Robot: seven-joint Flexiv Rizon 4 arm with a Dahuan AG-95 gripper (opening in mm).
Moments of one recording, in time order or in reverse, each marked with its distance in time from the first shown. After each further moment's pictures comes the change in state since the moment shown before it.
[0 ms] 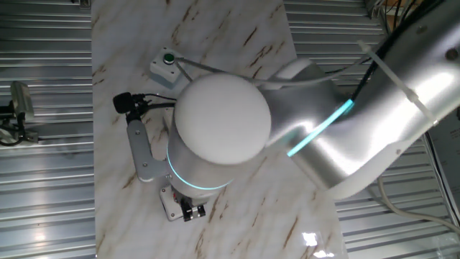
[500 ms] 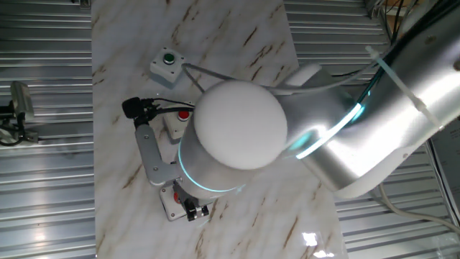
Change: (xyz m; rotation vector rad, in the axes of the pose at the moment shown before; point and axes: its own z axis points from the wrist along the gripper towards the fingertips) arm 0.006 -0.009 0.001 0.014 -0.046 -0.062
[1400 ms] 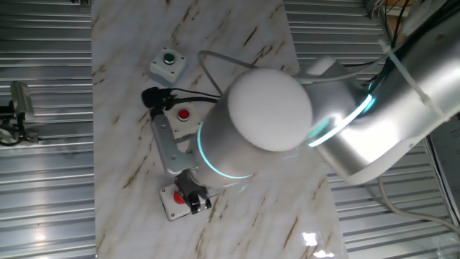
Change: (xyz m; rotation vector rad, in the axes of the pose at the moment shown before) arm -0.004 -0.004 0.000 0.004 -0.066 -0.012
